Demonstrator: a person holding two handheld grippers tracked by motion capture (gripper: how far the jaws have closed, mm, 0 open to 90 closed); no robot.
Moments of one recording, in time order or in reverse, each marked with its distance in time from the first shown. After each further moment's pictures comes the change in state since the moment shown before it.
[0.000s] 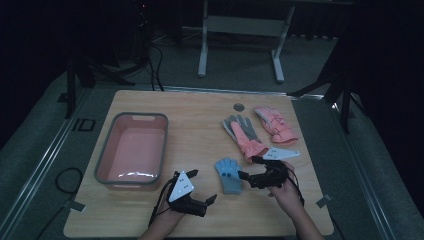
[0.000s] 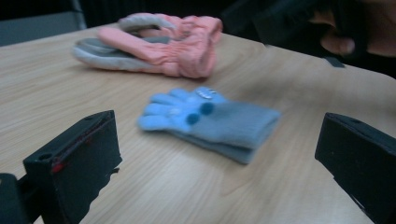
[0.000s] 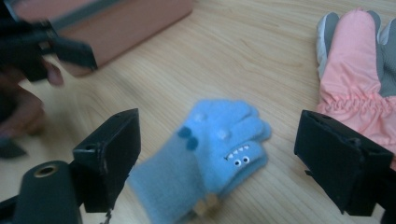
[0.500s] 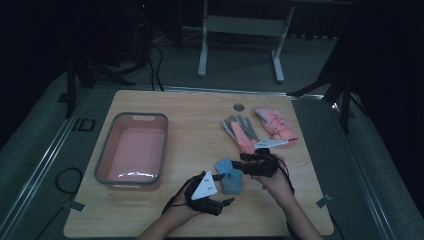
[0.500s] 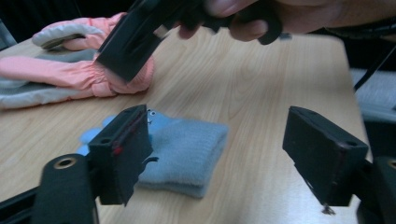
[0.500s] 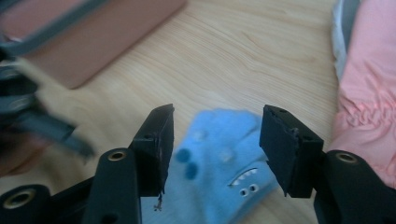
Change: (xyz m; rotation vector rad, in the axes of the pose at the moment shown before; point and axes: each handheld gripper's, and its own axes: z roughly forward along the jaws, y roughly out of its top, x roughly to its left) left arm -0.019 0.025 0.039 0.096 -0.176 0.218; right arm -0.009 0.018 0.033 0.082 0.010 0.084
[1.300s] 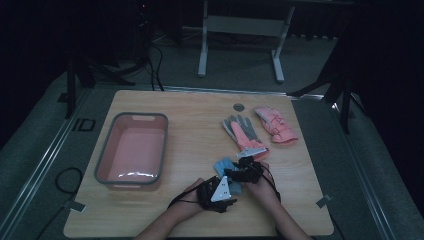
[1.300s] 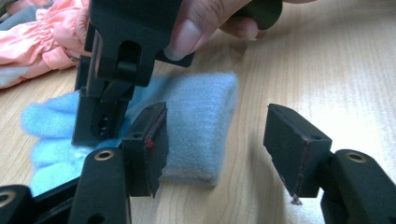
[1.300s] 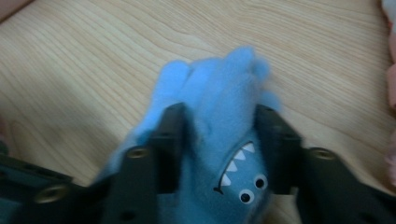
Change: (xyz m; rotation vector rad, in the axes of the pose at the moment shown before) left arm 0.001 -0.013 0.040 0.203 -0.022 0.172; right arm 0.006 -0.028 0.055 0.129 -0.122 -0.043
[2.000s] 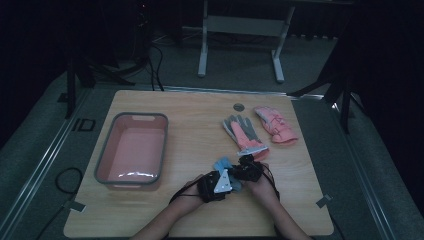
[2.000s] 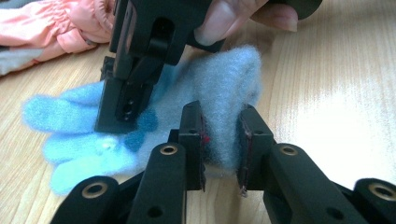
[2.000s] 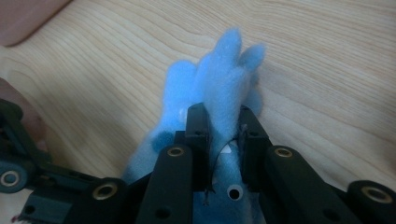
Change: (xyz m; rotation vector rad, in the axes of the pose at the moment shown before) left arm 0.018 0.007 0.001 0.074 -0.002 -0.039; right arm -0.006 0.002 0.001 0.013 0.094 0.063
